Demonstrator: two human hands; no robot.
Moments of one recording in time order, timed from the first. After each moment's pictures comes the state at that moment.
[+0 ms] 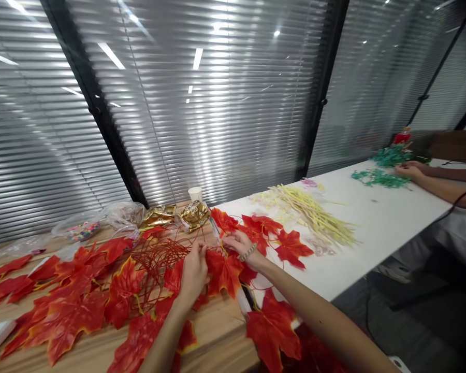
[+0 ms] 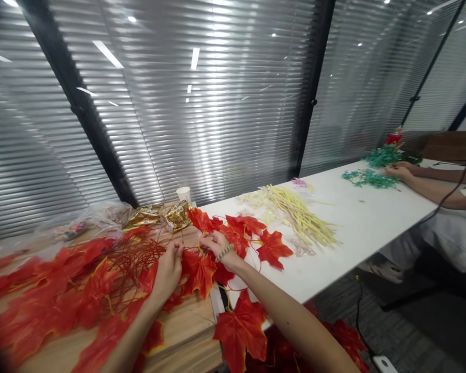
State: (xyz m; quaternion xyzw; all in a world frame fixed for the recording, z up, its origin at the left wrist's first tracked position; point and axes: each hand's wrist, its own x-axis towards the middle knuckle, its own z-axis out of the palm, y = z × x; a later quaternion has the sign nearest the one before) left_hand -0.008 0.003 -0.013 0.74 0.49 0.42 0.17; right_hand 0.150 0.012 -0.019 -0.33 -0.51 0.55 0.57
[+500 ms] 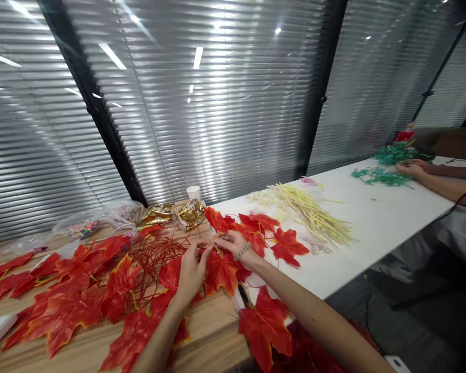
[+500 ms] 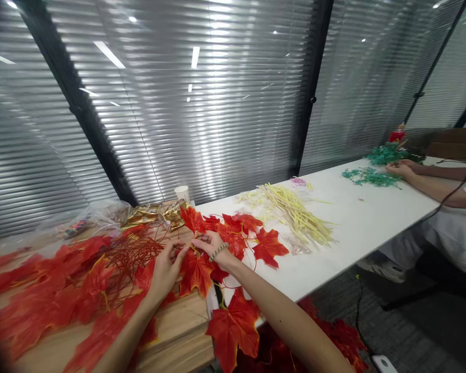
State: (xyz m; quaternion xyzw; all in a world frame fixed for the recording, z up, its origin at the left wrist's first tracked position) left_hand -0.001 -0.004 -0.013 0.72 0.43 0.47 0.27; right_hand 0.148 0.008 -0.013 -0.35 -0.50 0.54 0.58
